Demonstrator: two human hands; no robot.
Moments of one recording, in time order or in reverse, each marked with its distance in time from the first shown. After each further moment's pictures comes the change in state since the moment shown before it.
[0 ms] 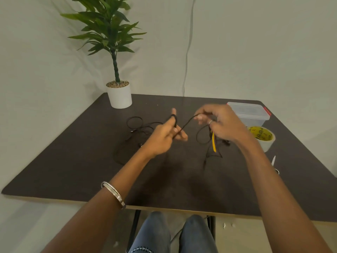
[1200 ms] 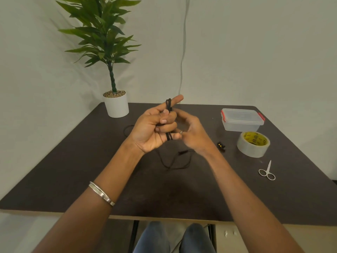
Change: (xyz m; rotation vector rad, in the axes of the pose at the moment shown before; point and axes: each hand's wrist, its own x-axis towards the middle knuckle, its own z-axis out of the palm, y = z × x) left_hand 0.008 0.060 -0.030 -1.036 -0.332 -0.011; right_hand 0.016 -0.017 0.057 0.558 0.042 -0.011
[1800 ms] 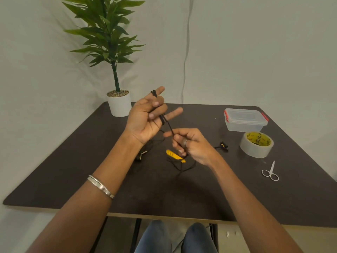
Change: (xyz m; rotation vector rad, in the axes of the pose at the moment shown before) left_hand 0.006 0.022 -0.010 -0.161 0.183 0.212; right_hand -0.021 0.024 0.009 0.268 -0.115 0.234
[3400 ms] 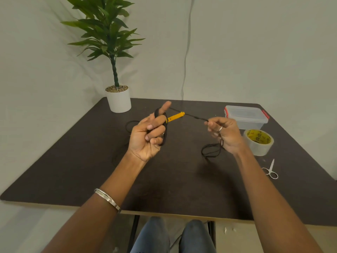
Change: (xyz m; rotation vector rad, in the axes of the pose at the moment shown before) left_hand -0.035 -0.035 -0.031 -0.300 -0.243 -0.166; right_hand -0.007 0.015 -0.098 0.126 0.343 -0.044
